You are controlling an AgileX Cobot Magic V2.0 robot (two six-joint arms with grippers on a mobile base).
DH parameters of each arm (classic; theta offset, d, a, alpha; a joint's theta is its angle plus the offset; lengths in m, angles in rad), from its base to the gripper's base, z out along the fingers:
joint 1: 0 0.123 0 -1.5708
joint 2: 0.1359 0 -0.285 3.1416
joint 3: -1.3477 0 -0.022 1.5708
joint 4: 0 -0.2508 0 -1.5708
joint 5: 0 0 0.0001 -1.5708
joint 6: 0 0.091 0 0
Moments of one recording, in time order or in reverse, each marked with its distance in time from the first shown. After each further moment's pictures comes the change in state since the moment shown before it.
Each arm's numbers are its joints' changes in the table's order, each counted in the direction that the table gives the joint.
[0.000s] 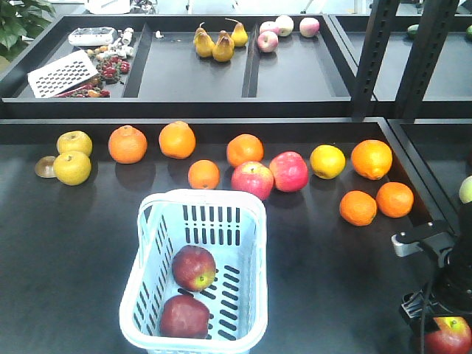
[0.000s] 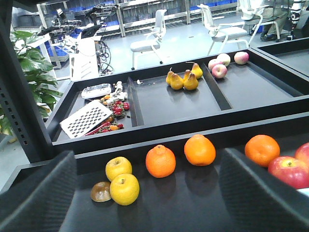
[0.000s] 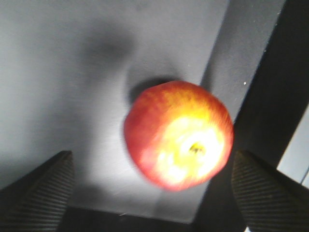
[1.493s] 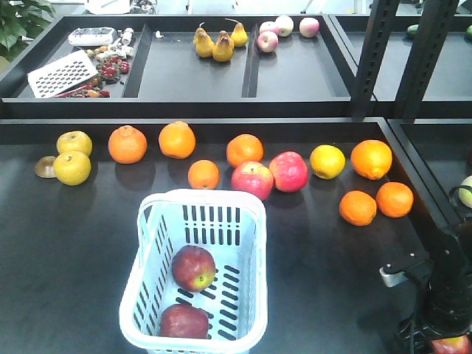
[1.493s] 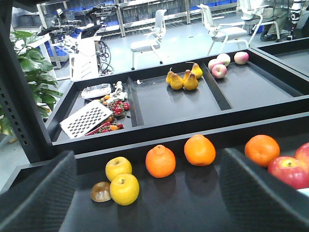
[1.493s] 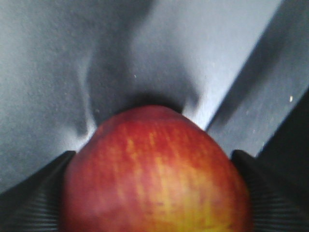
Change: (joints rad) left arm 0.000 0.000 0.000 0.000 0.000 0.000; right arm -0.001 0.246 0.004 0.090 0.083 0.038
